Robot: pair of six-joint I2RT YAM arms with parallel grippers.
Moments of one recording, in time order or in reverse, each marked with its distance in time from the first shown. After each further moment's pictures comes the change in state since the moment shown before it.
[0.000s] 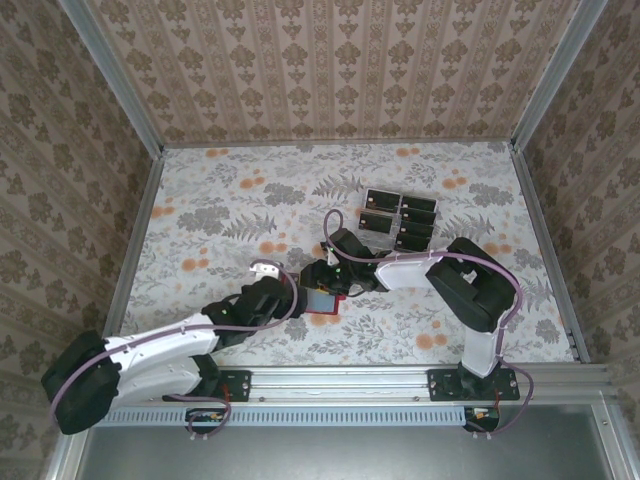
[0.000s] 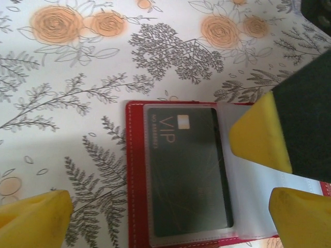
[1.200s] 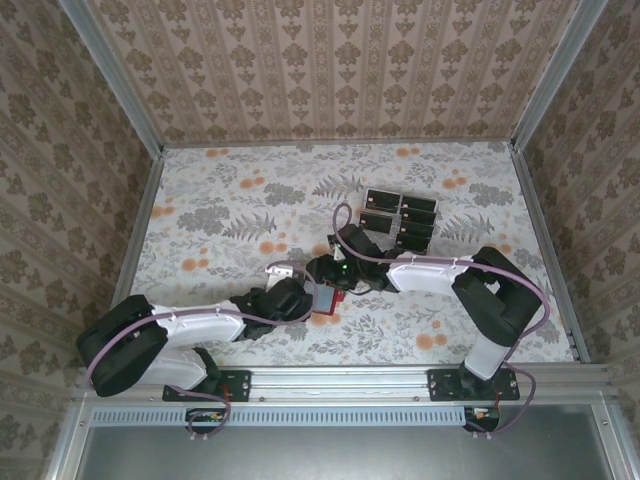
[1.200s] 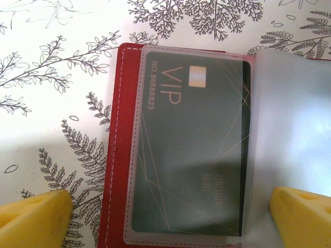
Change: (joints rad) left arm -0.036 0.289 0.063 0.033 -0.072 -0.019; right arm -0.007 -0.148 -0.039 -0.078 0.081 -0.020
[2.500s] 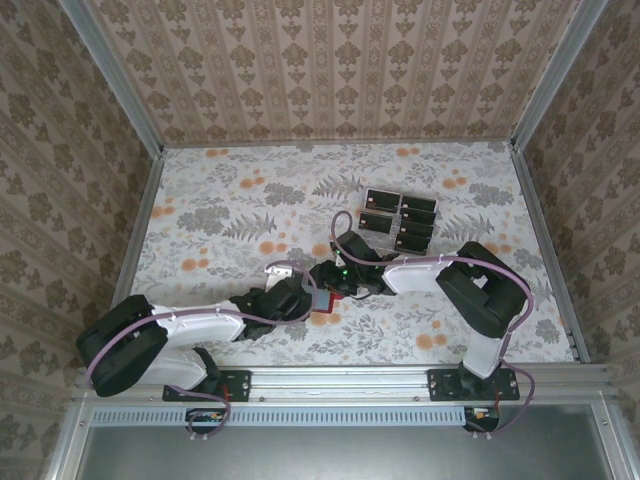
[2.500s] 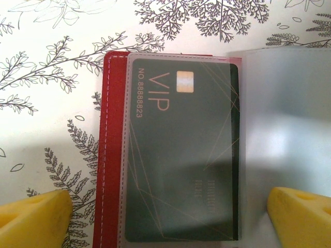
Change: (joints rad) left arm 0.000 0.000 0.000 -0.003 -0.008 -0.008; right arm -0.001 0.082 -0.027 0.061 0.016 0.015
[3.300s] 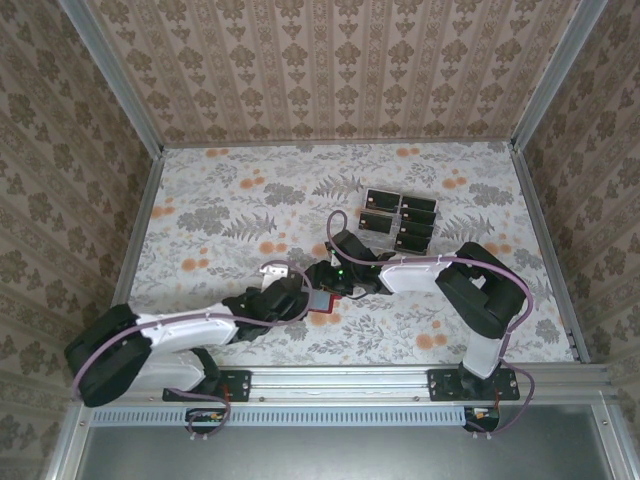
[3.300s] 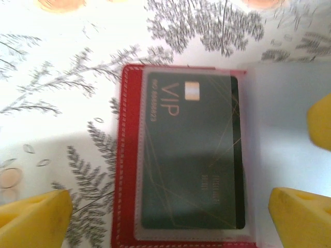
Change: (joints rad) left arm 0.000 -0.129 -0.014 -0.066 -0.023 -0.010; right arm 0.023 0.002 0.039 -0.034 -0.004 0.000
